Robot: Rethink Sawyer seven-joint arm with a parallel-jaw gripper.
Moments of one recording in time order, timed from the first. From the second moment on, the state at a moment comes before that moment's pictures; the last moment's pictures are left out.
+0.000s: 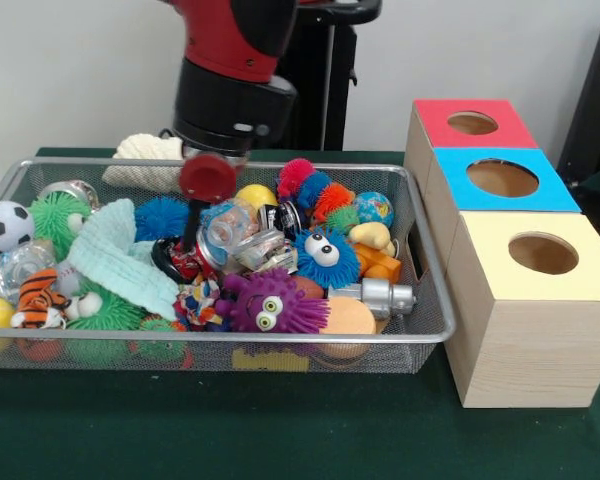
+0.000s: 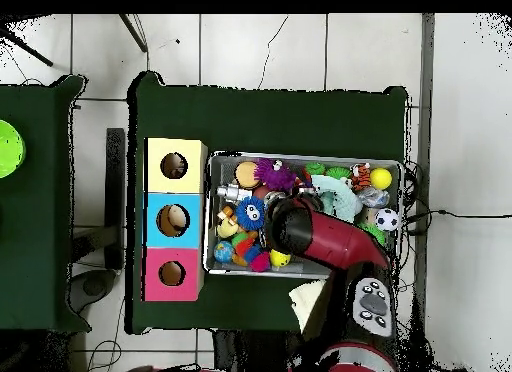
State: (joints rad) arm -0.17 -0.48 -0.27 1.65 0.06 0.19 2.91
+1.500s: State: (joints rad) arm -0.16 -0.49 -0.28 1.65 0.15 0.20 2.91
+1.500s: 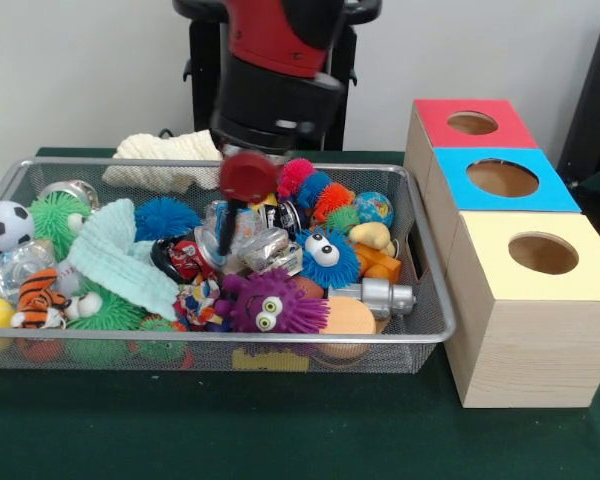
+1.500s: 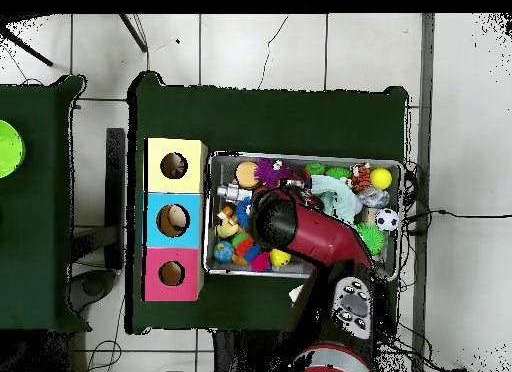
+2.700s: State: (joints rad) arm -0.32 -0.51 -0.25 1.68 -0.11 0.20 2.91
